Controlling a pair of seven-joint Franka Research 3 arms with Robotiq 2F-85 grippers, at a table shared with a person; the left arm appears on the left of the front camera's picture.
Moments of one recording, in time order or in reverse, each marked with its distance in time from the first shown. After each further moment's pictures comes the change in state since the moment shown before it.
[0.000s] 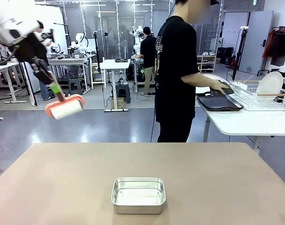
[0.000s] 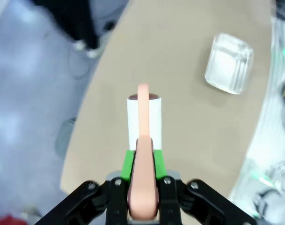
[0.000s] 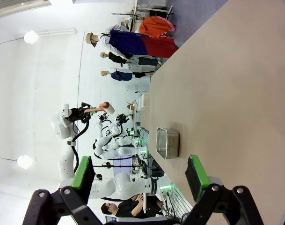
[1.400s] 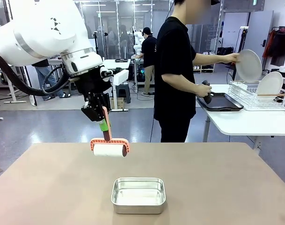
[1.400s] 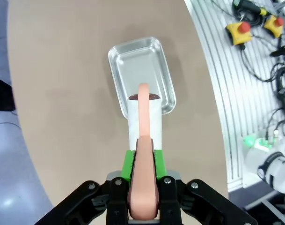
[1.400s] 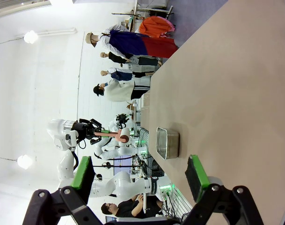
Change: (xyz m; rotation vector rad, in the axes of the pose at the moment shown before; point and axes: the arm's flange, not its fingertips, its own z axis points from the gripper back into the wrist) left arm 0.120 -0.121 -0.129 -0.272 0.125 -0.473; right arm 0.000 0.000 0.000 0.000 0.000 0.000
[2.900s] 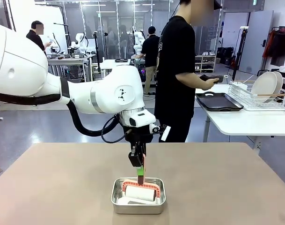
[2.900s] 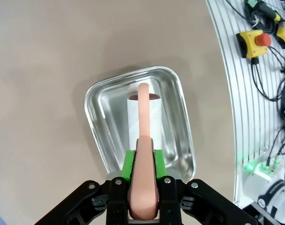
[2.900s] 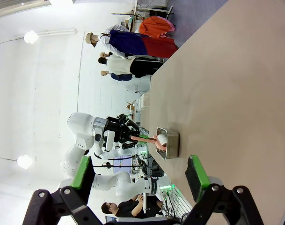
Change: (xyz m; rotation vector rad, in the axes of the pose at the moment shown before) left arm 0.071 0.050 -0.192 -0.170 0.070 0.040; right arm 0.000 0.000 0.000 0.000 0.000 0.000
